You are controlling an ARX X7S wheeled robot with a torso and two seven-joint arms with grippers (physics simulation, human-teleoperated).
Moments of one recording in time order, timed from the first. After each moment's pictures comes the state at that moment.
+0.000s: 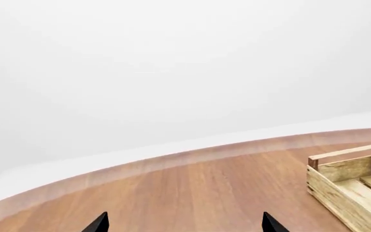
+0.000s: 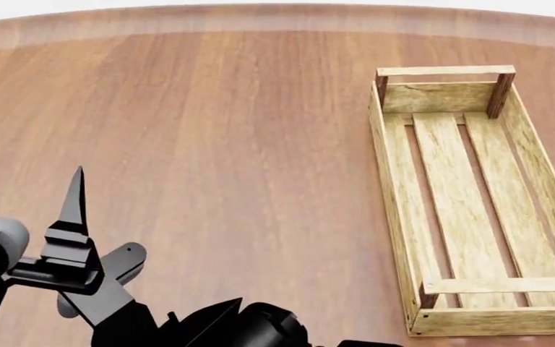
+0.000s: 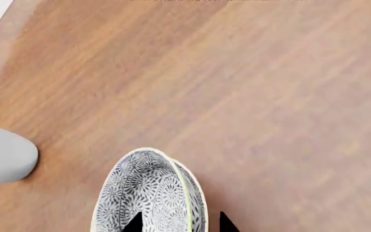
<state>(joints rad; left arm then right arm) -0.44 -0.38 0.19 0.77 -0.45 -0.89 -0.40 1.22 0.02 -1.60 0.52 1.52 0.47 -0.03</state>
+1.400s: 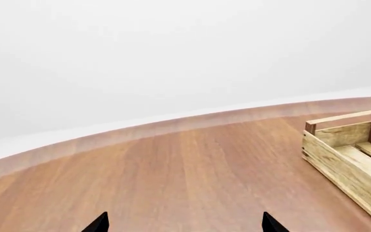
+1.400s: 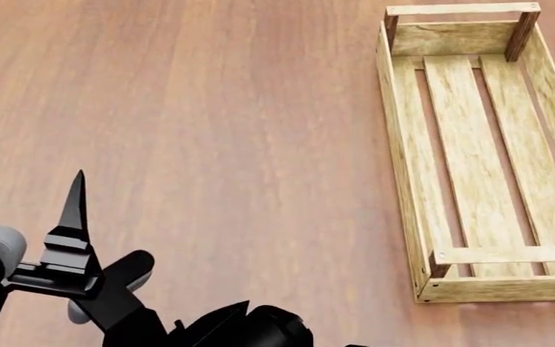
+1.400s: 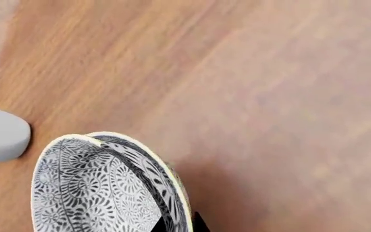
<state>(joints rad) -0.41 -0.40 0.21 0.77 -0.46 -0.83 -0.41 1.20 0.02 -1.59 0.56 1.49 0.49 -0.09</state>
